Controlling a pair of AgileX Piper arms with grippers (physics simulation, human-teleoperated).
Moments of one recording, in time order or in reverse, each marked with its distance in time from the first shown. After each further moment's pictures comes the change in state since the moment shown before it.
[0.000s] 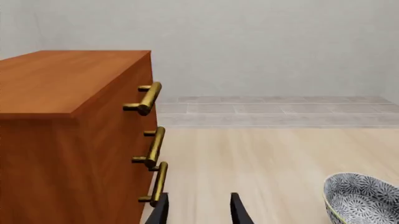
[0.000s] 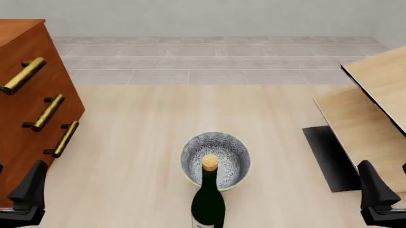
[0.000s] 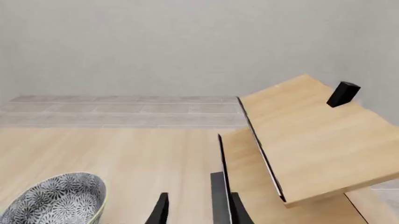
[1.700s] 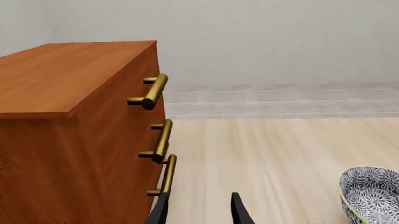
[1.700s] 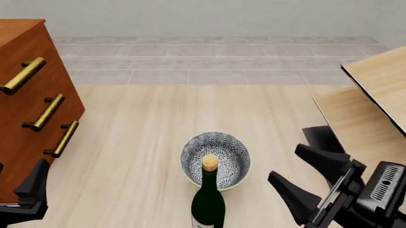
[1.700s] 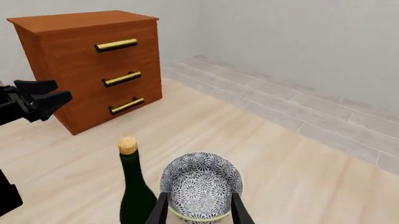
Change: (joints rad) left arm 0.037 0.094 0.002 -0.043 0.036; right arm 0.730 0.576 -0.130 -0.332 -0.025
